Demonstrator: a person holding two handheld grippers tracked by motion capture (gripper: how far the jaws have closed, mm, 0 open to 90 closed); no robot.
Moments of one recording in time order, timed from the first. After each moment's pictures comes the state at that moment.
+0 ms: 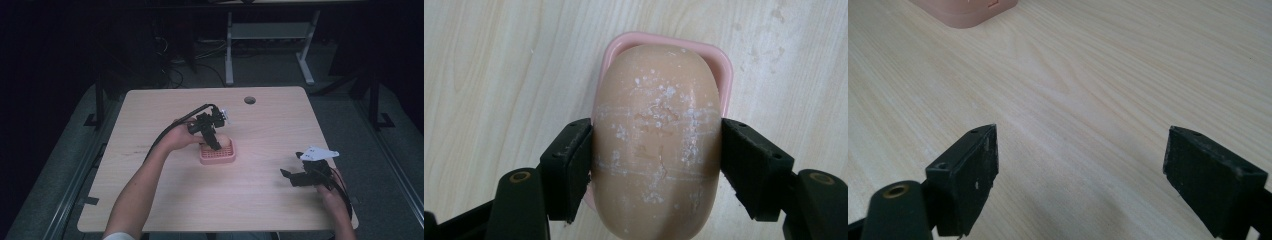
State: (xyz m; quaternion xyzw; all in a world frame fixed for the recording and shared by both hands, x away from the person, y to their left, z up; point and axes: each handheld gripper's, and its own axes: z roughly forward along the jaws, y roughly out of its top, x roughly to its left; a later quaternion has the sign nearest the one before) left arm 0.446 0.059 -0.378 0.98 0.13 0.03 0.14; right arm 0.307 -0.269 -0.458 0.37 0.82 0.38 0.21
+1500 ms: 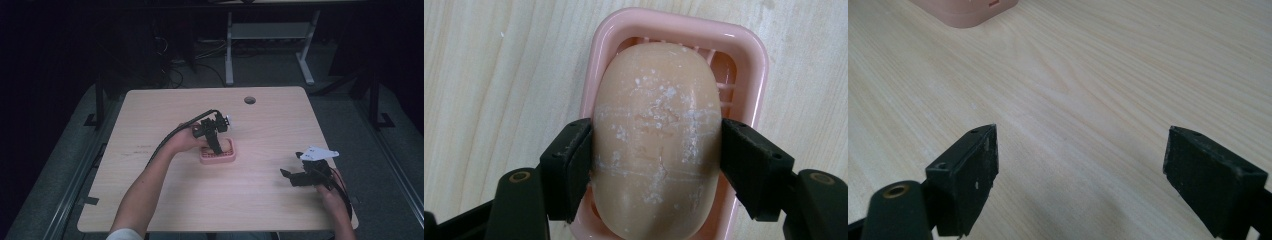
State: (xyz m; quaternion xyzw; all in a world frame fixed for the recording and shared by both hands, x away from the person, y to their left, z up) left arm 0.455 0.050 -0.410 0.99 0.12 0.01 0.11; right arm 0.308 -0.269 -0.458 0.37 0.82 0.38 0.21
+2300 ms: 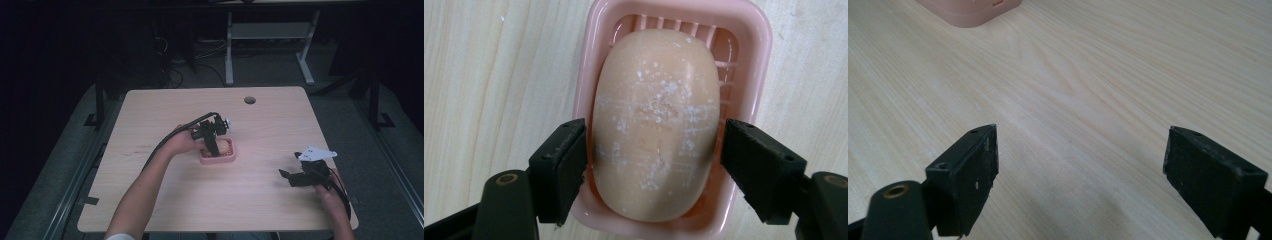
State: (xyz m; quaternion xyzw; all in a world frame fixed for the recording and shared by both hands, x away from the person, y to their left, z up) left arm 0.444 0.052 -0.410 0.99 0.12 0.04 0.09; right arm 0.307 -0.265 -0.458 0.36 0.83 0.38 0.21
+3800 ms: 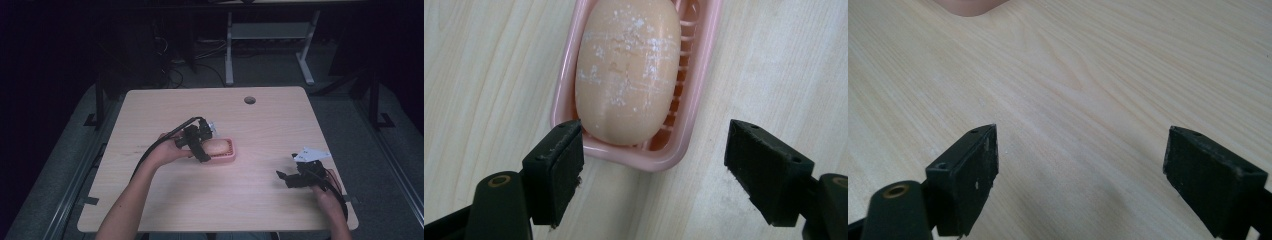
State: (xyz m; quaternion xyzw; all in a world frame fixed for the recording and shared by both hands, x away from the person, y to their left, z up) left arm 0.408 0.096 -0.393 0.98 0.15 0.06 0.14; right arm 0.307 -0.255 -0.461 0.36 0.83 0.36 0.21
